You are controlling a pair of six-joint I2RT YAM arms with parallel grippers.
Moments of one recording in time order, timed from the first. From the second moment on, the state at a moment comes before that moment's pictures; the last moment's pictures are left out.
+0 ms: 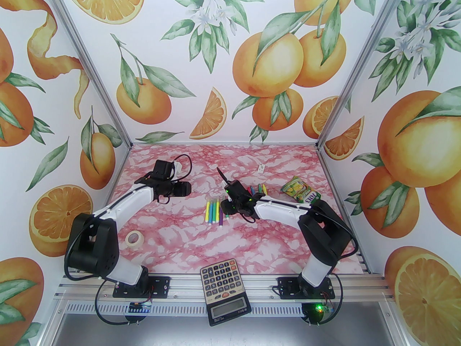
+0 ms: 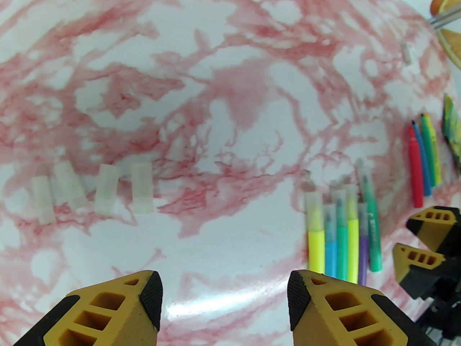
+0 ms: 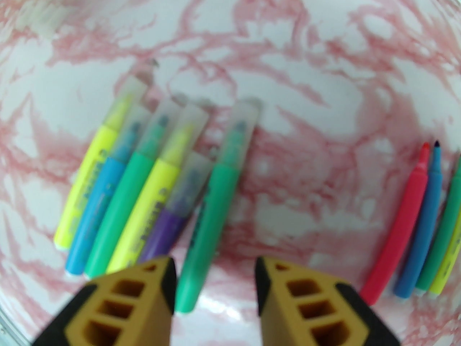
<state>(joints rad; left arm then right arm) -0.22 1.50 0.98 -0.44 0.21 -0.23 0.75 1.76 1.03 -0.24 0.04 0.30</state>
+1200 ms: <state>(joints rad) -0.22 1.28 0.82 -0.29 0.25 -0.29 0.76 1.92 1.16 -0.37 0.16 0.34</state>
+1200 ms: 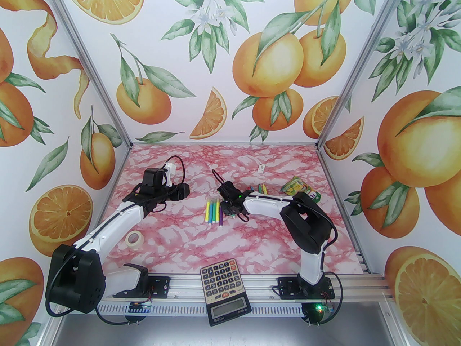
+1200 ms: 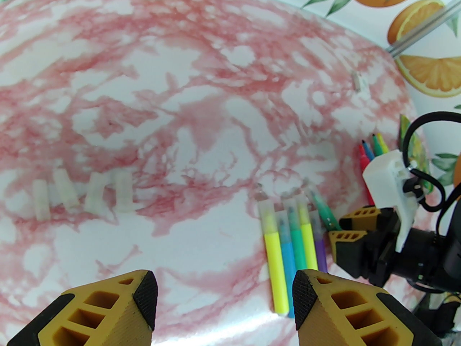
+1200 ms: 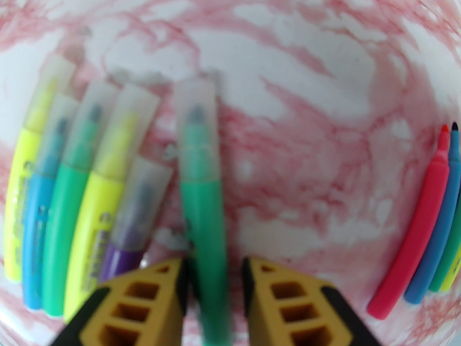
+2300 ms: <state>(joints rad) -0.23 1.41 0.80 -0.07 0.56 -0.39 0.73 1.74 1.07 -0.26 -0.02 0.35</state>
